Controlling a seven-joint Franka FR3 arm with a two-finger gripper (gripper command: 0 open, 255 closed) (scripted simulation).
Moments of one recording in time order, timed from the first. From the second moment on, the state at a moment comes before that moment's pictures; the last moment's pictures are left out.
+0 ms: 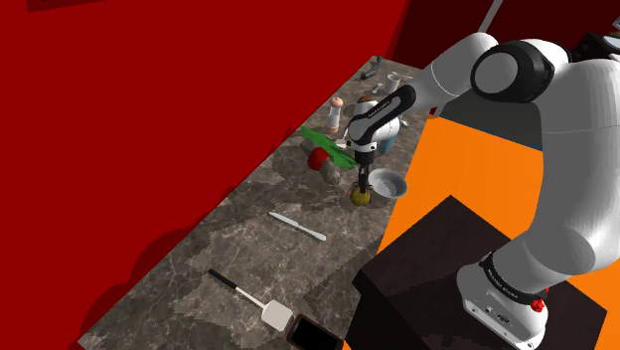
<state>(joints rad) -0.22 0.73 0.12 -1.92 0.02 2.19 -0.74</state>
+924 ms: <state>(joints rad) -0.23 0.59 0.13 -1.96 0.03 2.09 -0.73</state>
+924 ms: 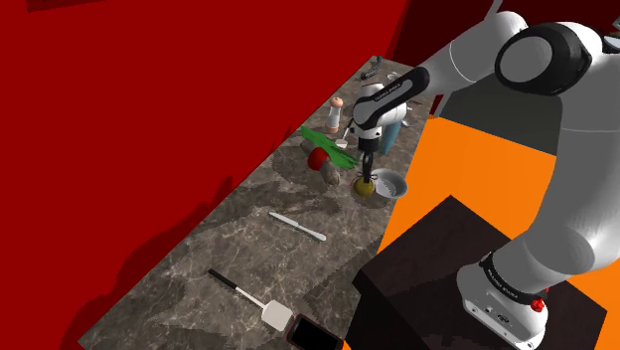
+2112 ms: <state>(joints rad) -0.33 0.43 0.07 -1.98 0.00 1.95 -0.86</state>
